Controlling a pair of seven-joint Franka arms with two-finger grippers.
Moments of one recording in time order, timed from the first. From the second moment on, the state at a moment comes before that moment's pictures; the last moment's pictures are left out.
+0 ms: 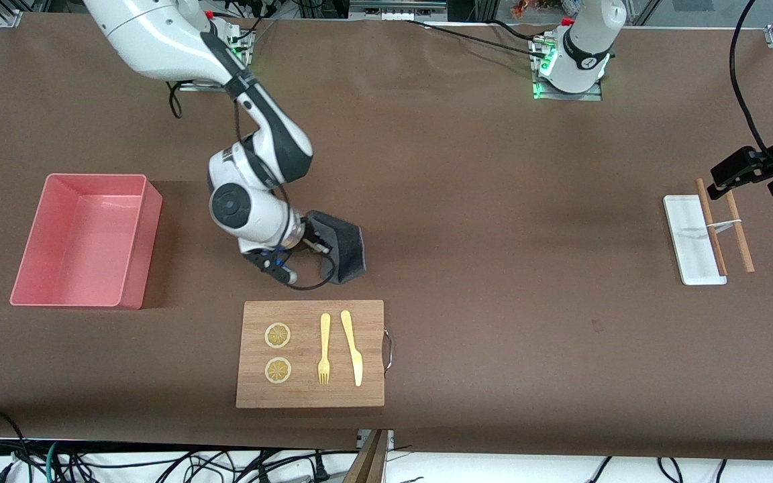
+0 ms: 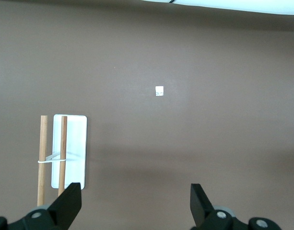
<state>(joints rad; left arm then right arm) -0.03 0.05 0.06 -1.55 0.00 1.67 -0.07 0.29 0.62 0.19 -1.68 0.16 2.24 0.84</state>
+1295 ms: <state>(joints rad) -0.03 0.05 0.06 -1.55 0.00 1.58 -0.07 0.18 0.42 -0.18 -1.54 0.05 1.56 0.00</state>
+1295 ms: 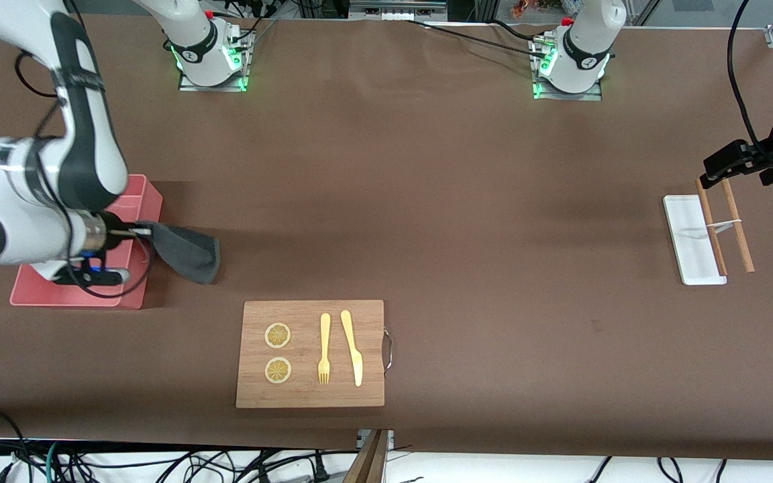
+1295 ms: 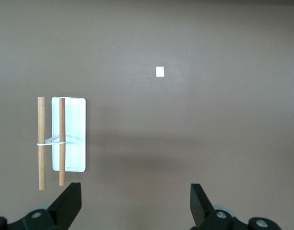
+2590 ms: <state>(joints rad) -0.03 0.05 0.06 -1.54 0.00 1.58 -0.06 0.06 0.43 -0.34 -1.57 -0.12 1.59 -0.47</state>
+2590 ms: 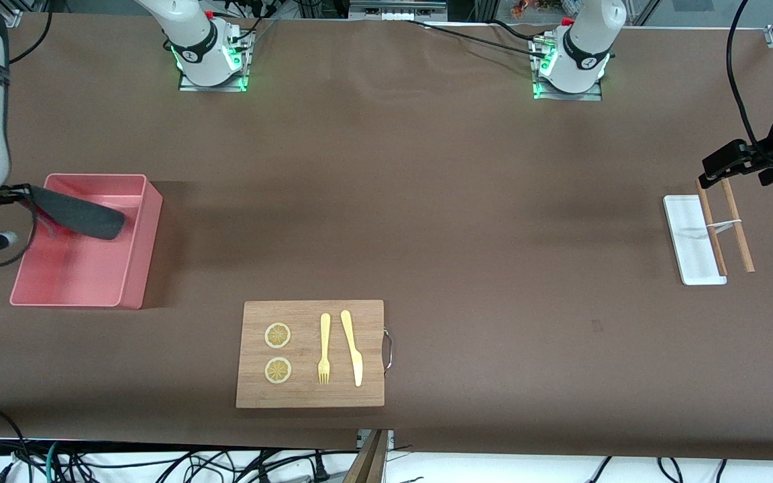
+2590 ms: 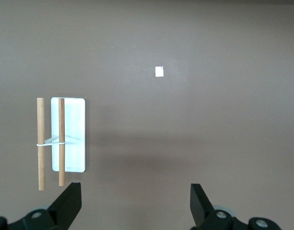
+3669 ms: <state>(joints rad) -0.03 0.05 0.06 -1.54 0.00 1.58 -0.06 0.06 0.21 -0.32 -1.71 0.03 1.73 -0.46</state>
